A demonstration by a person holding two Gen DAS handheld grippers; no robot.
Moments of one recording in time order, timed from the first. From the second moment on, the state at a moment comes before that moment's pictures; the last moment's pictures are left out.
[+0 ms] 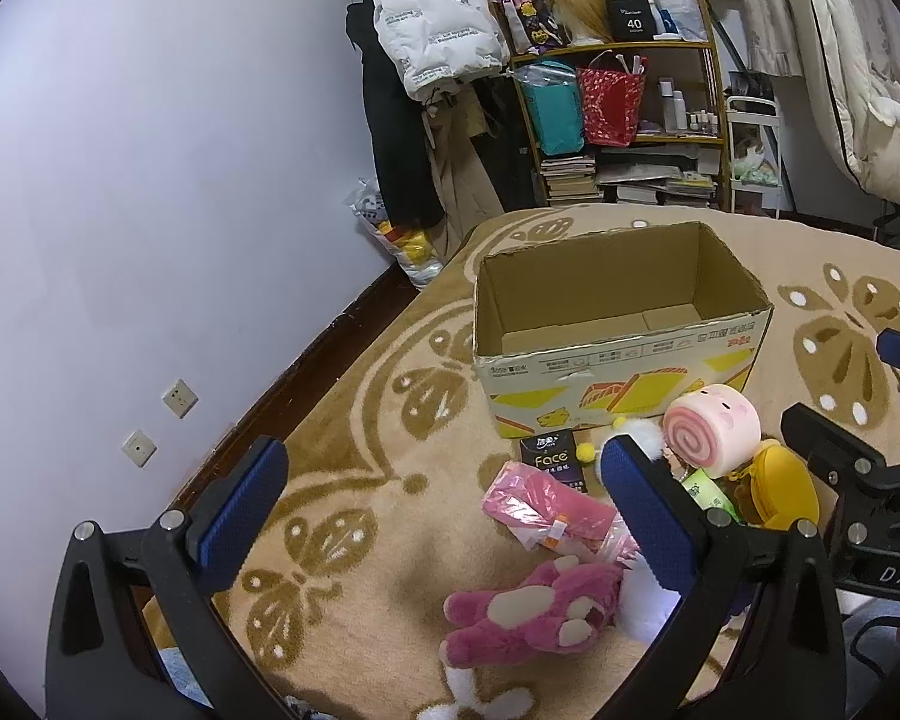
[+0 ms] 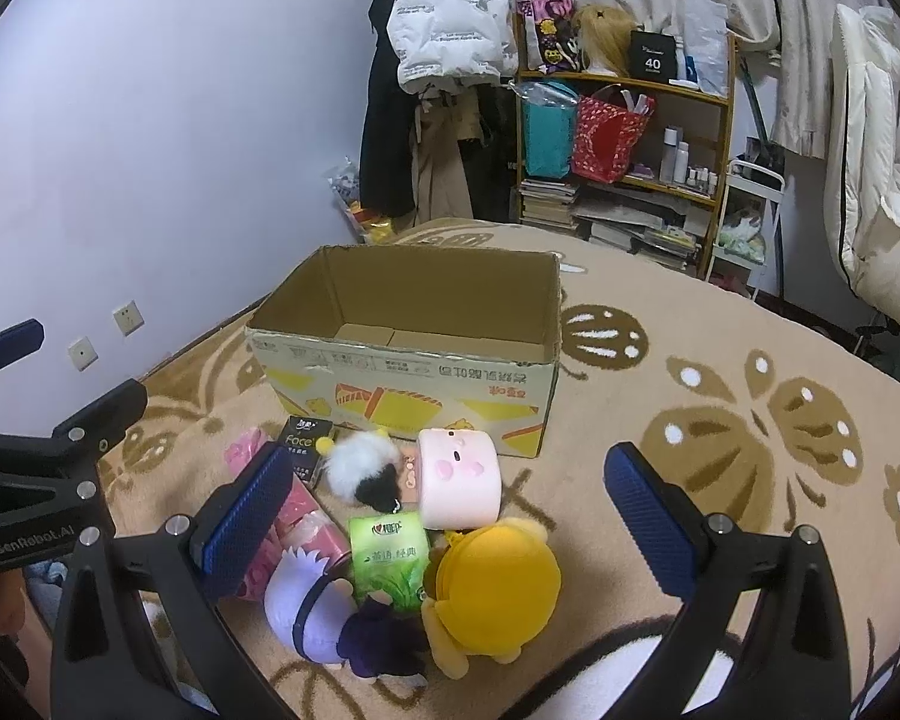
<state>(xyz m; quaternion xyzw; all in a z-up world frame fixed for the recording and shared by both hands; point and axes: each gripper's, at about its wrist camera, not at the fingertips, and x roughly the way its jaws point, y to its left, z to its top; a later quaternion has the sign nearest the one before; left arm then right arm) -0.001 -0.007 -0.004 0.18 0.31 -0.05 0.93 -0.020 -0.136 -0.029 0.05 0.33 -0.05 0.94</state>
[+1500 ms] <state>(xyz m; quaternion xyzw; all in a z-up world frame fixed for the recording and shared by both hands) 0.002 -0.003 0.001 0.17 0.31 -0.05 0.93 -0.024 -0.136 -0.029 0.04 0.34 -0.07 0.94</state>
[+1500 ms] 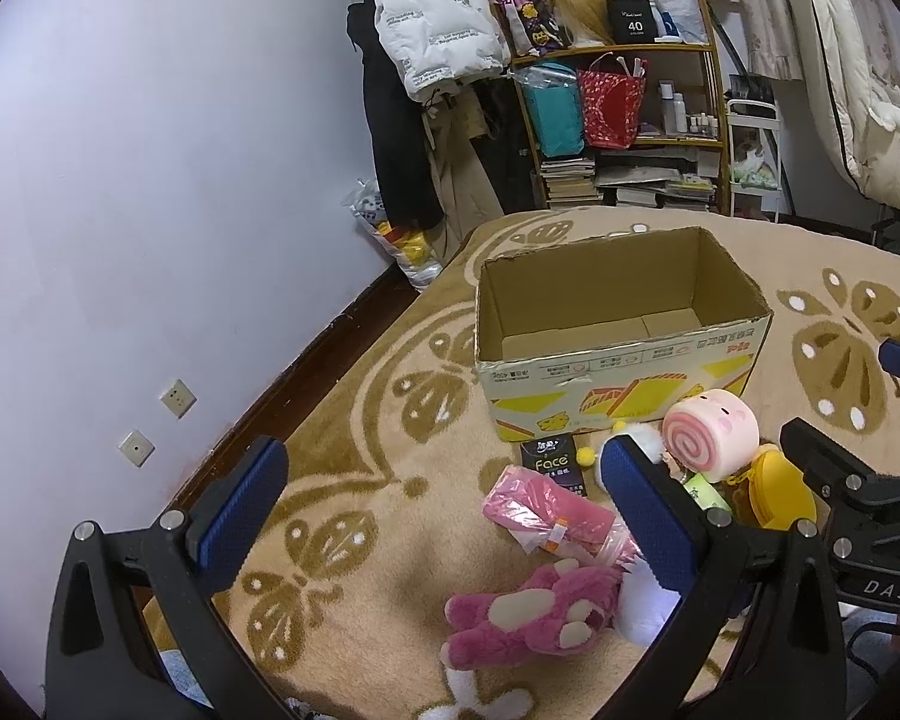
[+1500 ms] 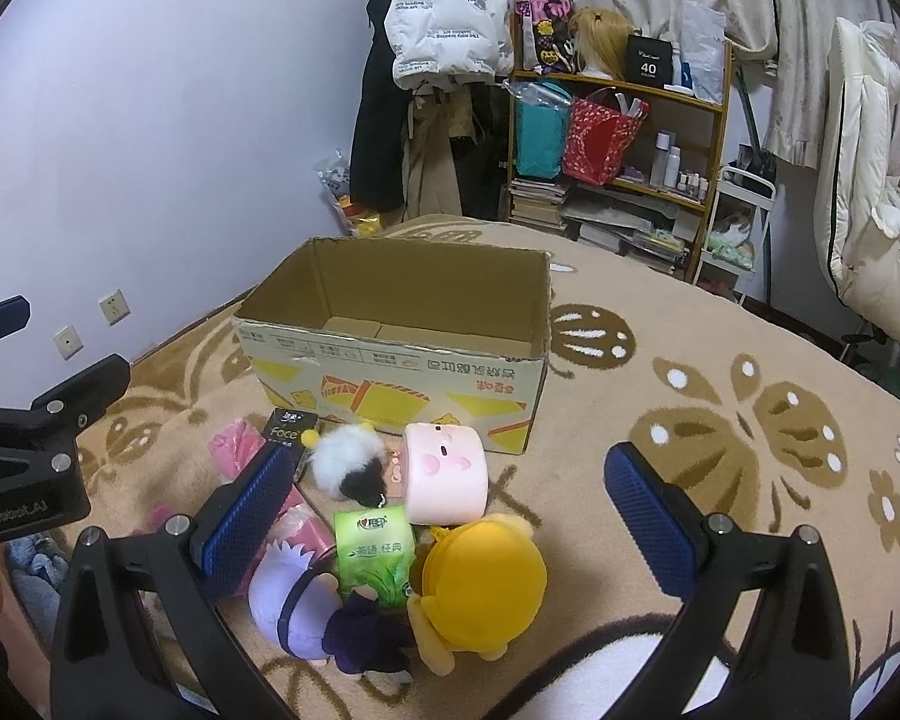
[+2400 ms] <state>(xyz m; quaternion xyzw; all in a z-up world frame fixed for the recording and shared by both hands) 0.013 0.006 -0.002 0.14 0.33 -0.08 0.93 -0.022 -0.135 -0.030 0.03 0.35 -0.06 0.94</state>
